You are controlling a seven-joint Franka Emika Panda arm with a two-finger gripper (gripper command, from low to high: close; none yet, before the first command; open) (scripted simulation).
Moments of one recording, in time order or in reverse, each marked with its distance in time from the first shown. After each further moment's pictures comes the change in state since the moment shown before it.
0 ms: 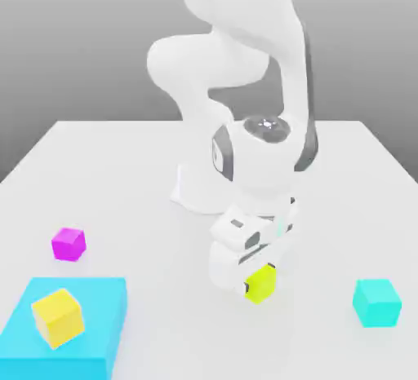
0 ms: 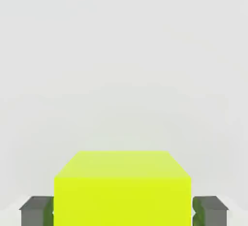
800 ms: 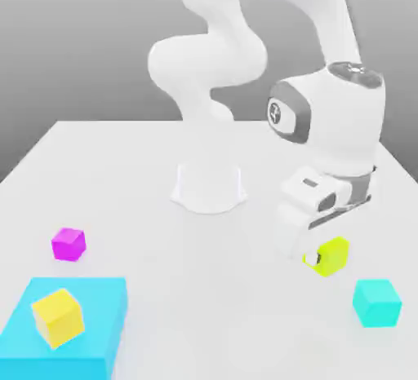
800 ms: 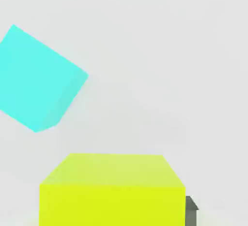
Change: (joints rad) arm 0.174 -0.198 0.112 0.248 -0.009 -0.449 0.495
